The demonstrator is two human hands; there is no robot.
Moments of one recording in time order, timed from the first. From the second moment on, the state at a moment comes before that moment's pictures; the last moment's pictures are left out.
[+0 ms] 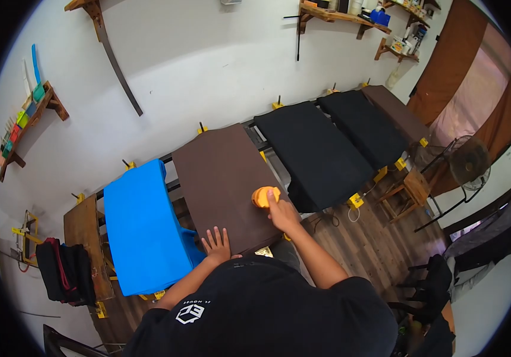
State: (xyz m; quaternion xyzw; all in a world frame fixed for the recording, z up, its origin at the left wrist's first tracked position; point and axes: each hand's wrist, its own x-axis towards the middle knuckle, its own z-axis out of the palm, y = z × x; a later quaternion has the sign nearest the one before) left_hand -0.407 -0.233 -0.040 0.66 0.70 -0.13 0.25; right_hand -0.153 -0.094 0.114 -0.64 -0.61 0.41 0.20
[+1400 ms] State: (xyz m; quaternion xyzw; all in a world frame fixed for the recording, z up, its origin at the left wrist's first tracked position) left_hand -0.421 -0.238 -0.036 0.66 0.69 -0.12 0.28; right_hand -0.145 -0.116 0.148 -0.65 -0.52 0.49 0.25
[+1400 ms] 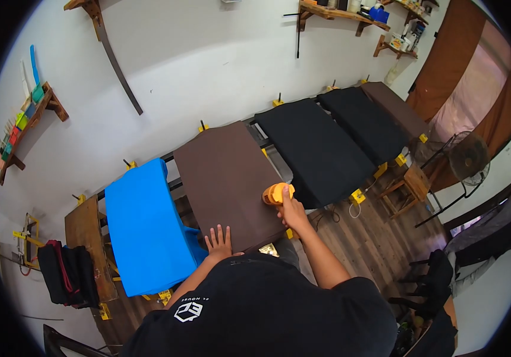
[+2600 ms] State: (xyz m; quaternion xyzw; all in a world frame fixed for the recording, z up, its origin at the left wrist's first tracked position) left_hand -0.482 -0.382 0.531 0.73 0.39 0.48 -0.31; right_hand -0.137 -0.093 0.137 -0.64 -0.63 0.38 0.22
